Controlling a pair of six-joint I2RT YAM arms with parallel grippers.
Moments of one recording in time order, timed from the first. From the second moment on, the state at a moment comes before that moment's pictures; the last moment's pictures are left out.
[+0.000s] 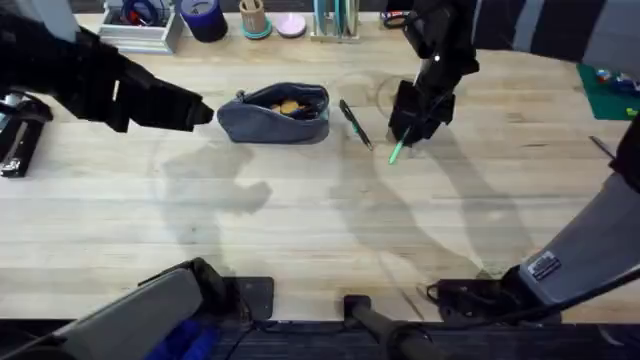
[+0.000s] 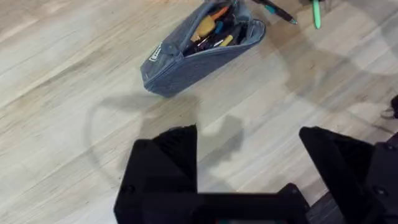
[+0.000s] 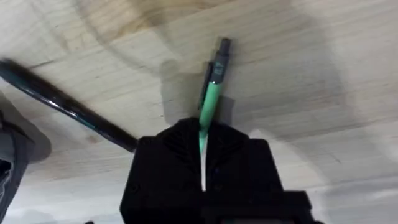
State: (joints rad) left arm 0.44 1.27 1.48 -1.55 0.62 0.90; right arm 0.31 1.95 1.40 -1.04 -0.06 0.66
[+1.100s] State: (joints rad) left arm 0.44 1.27 1.48 -1.55 0.61 0.90; right arm 0.32 1.95 2.03 -1.34 0.03 0.07
